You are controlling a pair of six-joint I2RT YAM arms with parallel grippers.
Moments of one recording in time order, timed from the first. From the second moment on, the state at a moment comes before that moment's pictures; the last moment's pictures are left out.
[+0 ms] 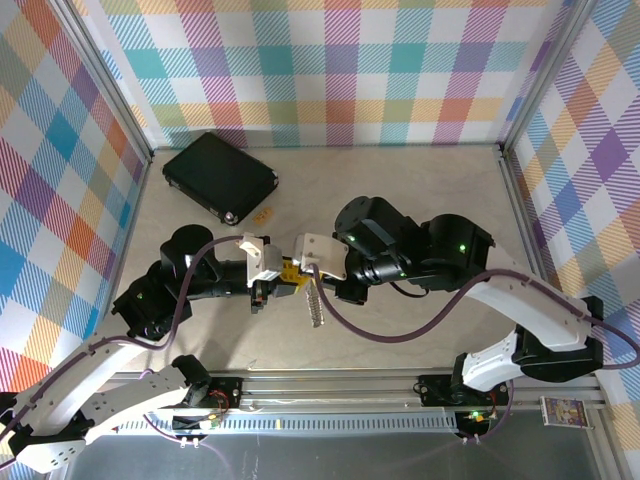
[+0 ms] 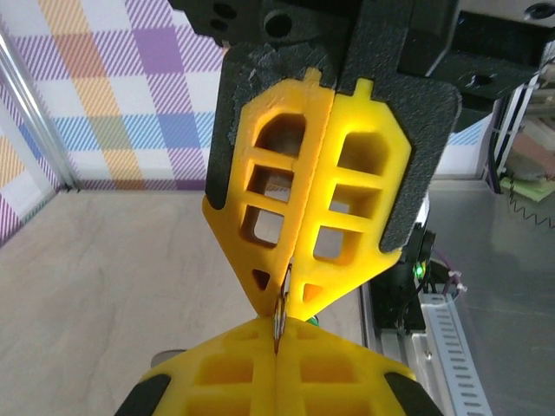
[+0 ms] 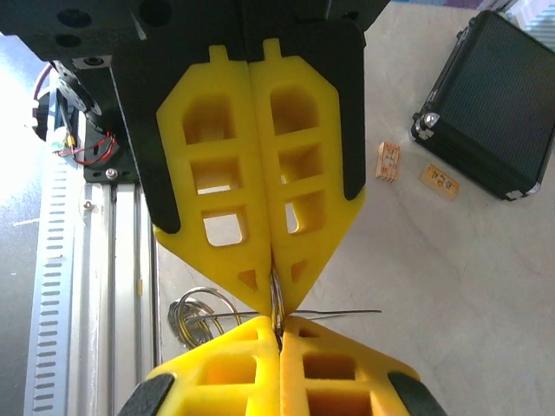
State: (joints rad) left arm -0.80 0.81 1.03 -0.42 0.61 0.21; right arm 1.24 1.42 1.92 -1.27 0.00 -0.35
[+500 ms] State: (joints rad) left arm -0.80 0.79 0.90 0.10 0.76 -0.11; right arm 1.24 1.26 1.83 -1.06 -0.08 -0.31
